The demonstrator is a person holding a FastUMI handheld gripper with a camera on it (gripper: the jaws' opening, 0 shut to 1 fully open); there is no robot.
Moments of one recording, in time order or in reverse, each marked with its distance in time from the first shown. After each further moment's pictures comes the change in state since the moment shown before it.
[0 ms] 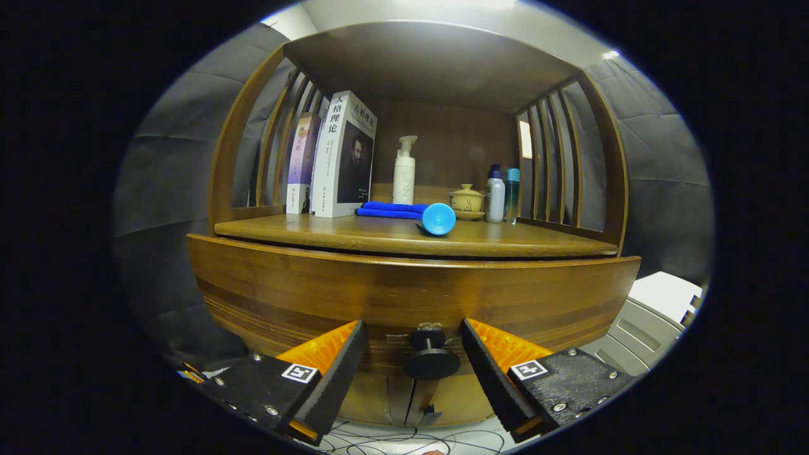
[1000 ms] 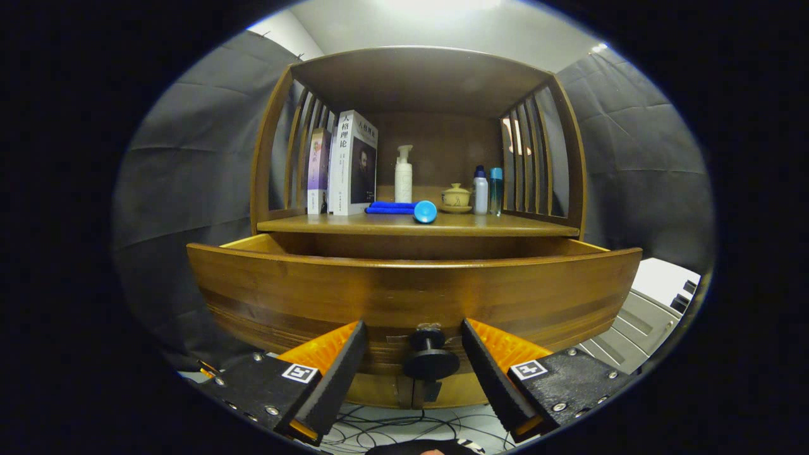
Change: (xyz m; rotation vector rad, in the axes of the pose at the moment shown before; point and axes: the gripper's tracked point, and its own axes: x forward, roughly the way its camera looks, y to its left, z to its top) arm -0.087 -0.004 -0.008 0.044 0.009 0.018
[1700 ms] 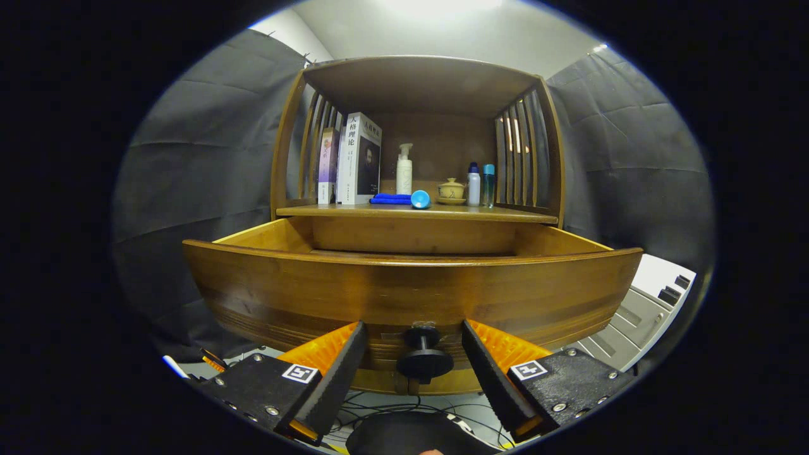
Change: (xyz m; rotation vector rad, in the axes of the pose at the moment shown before) arm -0.069 -0.012 -0.021 -0.008 0.022 0.014
